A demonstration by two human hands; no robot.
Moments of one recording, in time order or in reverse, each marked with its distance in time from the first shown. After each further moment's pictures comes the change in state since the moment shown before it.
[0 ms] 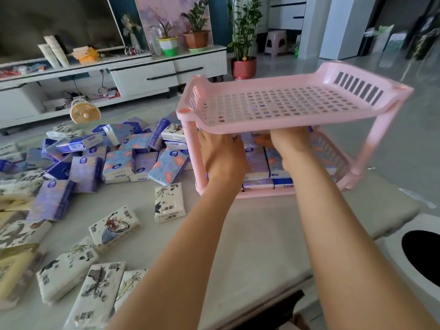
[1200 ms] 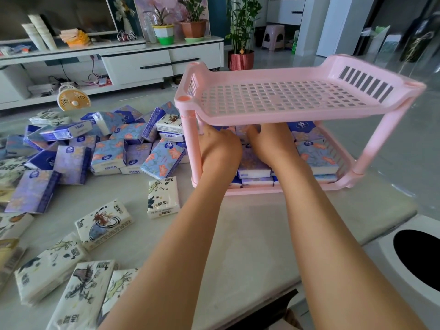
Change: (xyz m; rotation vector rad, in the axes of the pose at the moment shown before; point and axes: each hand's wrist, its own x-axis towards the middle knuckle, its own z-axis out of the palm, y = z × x) left_hand 0.008 0.006 -0.010 -0.083 -0.250 -0.378; right_hand -0.001 0.015 0.011 -0.619 -0.156 -0.364
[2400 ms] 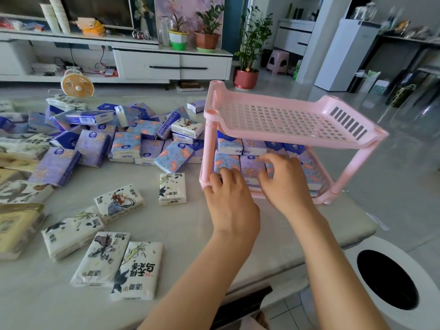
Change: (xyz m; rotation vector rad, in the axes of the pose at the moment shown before) left_hand -0.098 -0.031 -0.018 0.604 -0.046 0.327; right_hand -0.066 -0.002 -0.029 -0.261 0.029 -0.146
